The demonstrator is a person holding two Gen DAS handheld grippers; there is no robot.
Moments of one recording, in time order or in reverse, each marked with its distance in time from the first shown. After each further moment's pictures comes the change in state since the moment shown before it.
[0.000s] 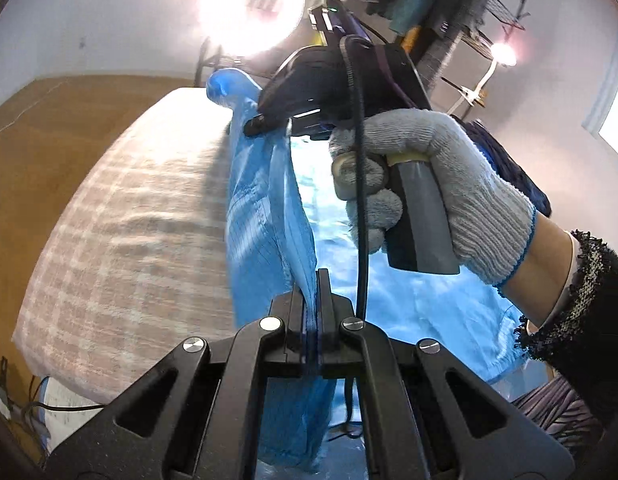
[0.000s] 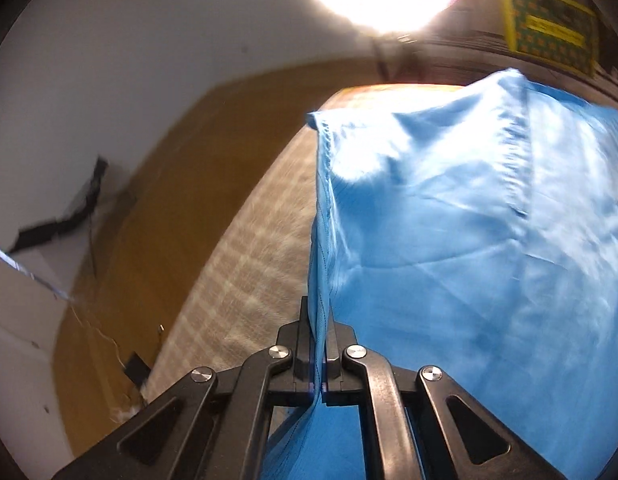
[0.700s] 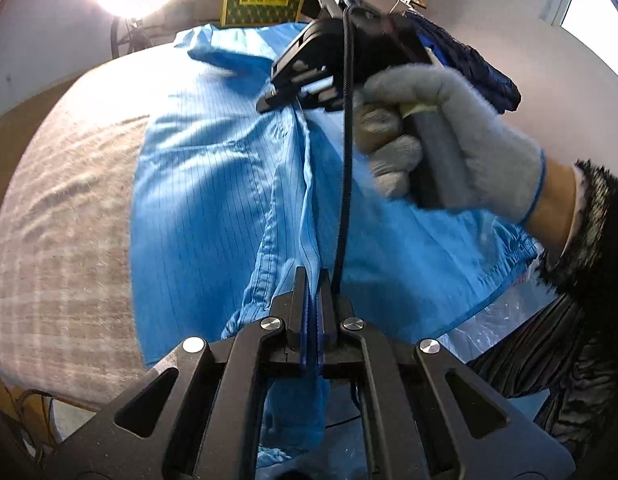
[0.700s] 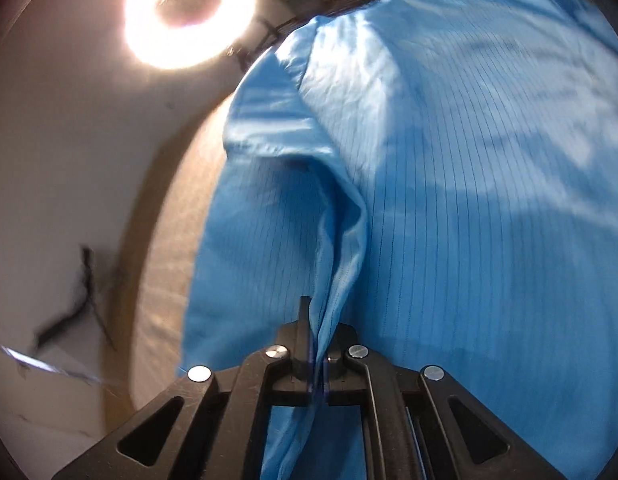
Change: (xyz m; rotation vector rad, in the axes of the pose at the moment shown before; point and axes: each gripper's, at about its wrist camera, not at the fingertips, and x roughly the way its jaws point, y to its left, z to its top) left arm 0.062 -0.083 -0.056 0.231 0.235 -0.065; right arm -0.041 -0.155 -0.093 0.304 -0.023 -0.030
